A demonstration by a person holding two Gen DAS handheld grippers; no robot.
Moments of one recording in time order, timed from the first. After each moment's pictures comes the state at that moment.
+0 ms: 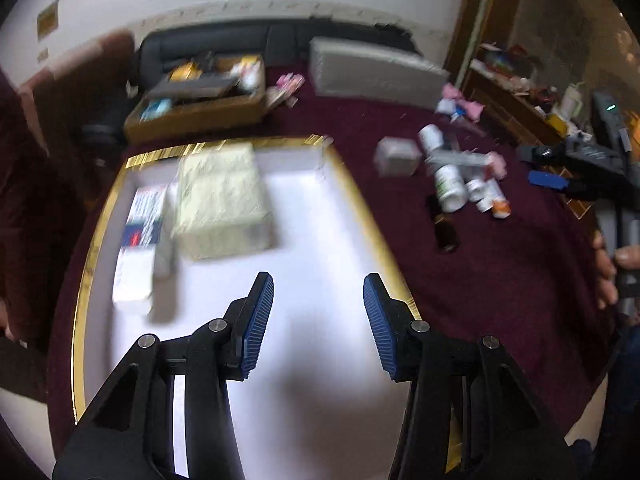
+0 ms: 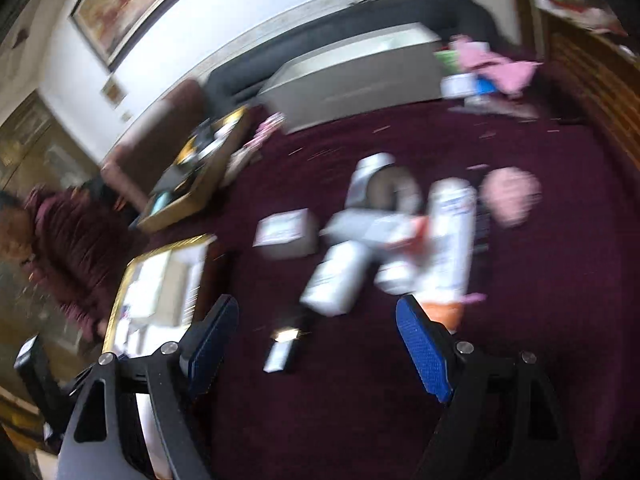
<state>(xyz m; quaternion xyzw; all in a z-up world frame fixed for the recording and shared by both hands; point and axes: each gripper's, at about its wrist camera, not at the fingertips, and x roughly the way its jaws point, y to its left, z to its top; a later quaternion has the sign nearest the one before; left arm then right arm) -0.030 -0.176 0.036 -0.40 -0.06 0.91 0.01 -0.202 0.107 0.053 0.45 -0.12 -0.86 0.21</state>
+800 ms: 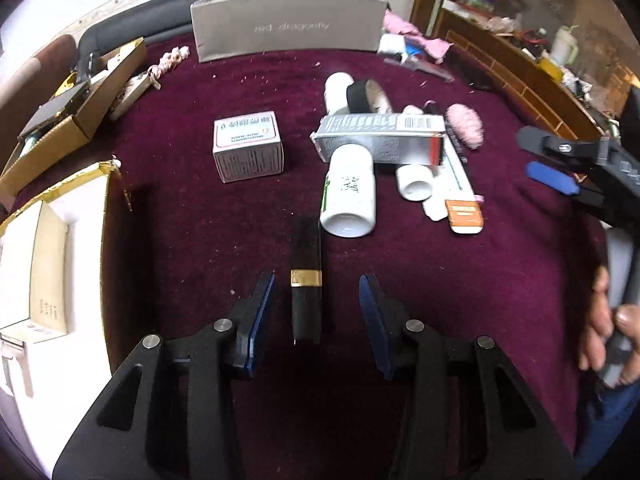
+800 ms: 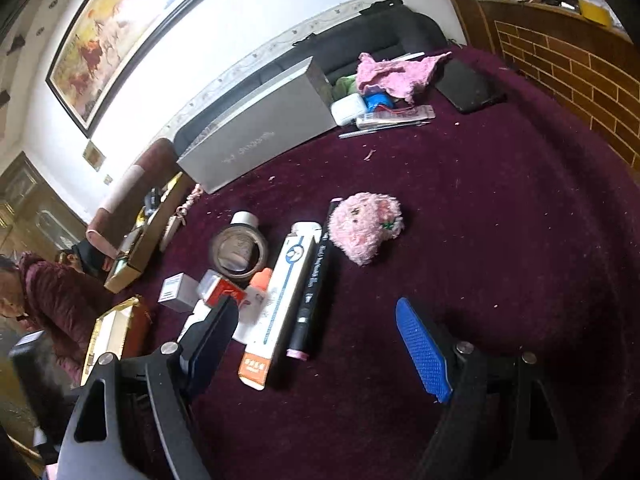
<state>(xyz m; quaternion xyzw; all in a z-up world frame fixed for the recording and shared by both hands) -0.163 -0.040 -0.017 -0.49 -0.02 0.87 0.04 -0.236 0.203 0.002 0.41 -0.19 -0.87 0.20</state>
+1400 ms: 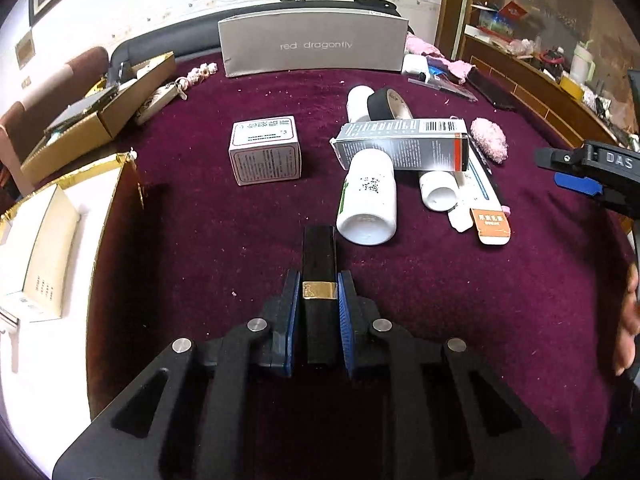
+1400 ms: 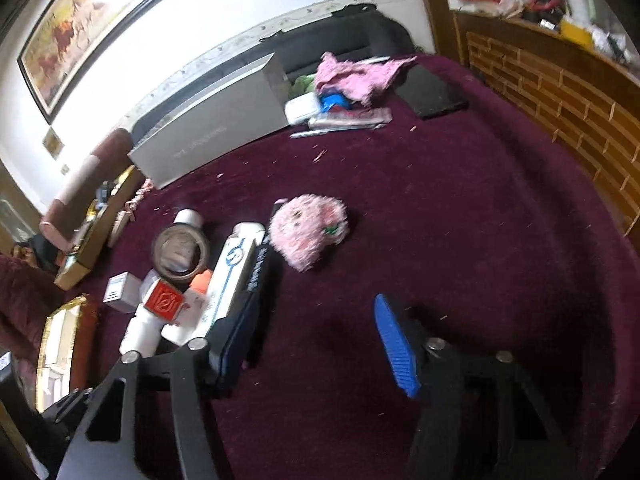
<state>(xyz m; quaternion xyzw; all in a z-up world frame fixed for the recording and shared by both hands) -0.149 -0.038 -0.033 -0.43 -0.02 0.90 -0.01 -0.251 0.208 -0.002 0.43 -0.11 -0.89 0.10</state>
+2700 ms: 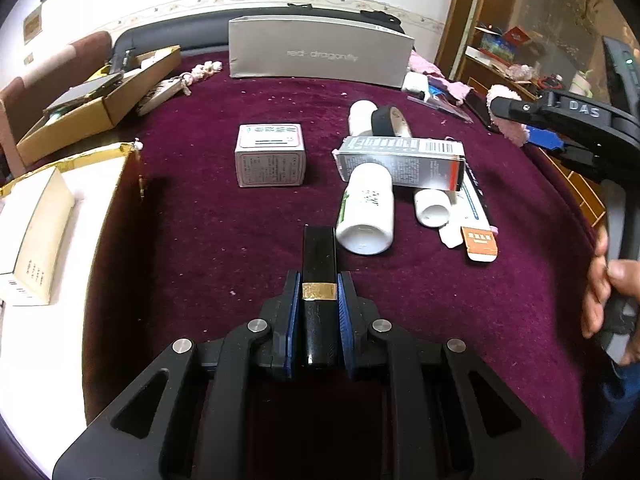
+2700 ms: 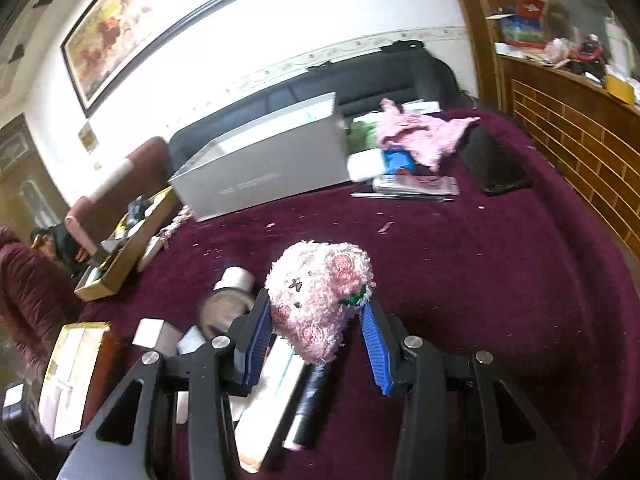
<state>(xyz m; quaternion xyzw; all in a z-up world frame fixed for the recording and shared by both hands) -0.145 -0.044 -0.028 -0.41 -0.06 0.91 -0.01 -0.279 0.164 0.031 0.36 -0.10 -0.91 0.20</state>
